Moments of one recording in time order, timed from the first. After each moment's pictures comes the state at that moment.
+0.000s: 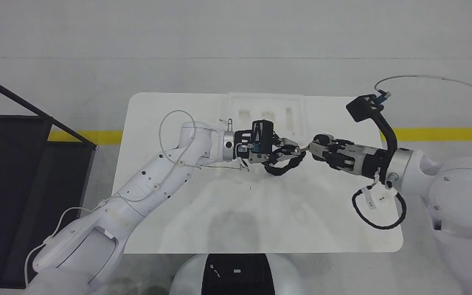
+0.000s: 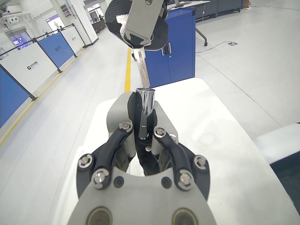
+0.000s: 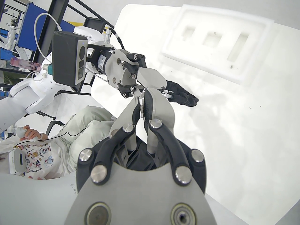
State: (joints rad) left arm 0.61 -1.26 -0.64 -1.25 1.47 -0.83 0.48; right arm -1.15 -0.85 1.51 -2.22 -0.20 0.23 1.16
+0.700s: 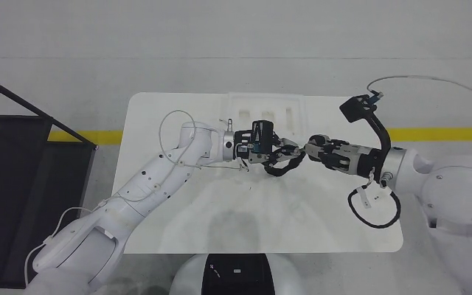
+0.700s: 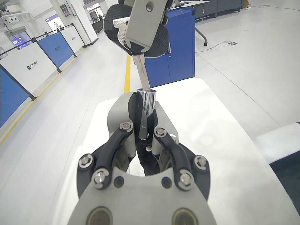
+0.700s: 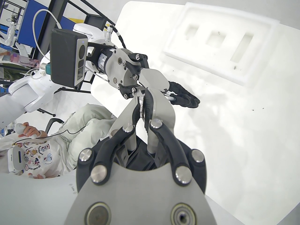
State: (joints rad) left arm 0.61 -1.26 -0.64 -1.25 1.47 -0.83 0.48; right arm -1.13 -0.85 1.47 -2.21 -0.20 0.23 1.16
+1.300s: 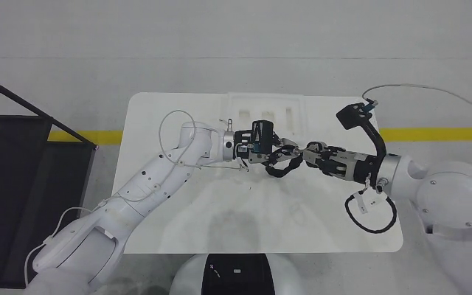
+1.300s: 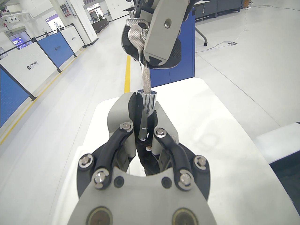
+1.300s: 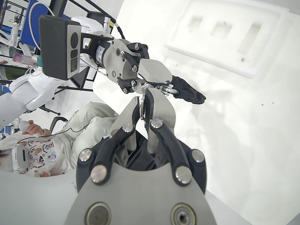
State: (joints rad) left arm 0.61 -1.26 -0.64 -1.25 1.47 -0.83 0.48; right arm -1.18 -0.84 1.47 -2.22 -0.19 0.24 1.14
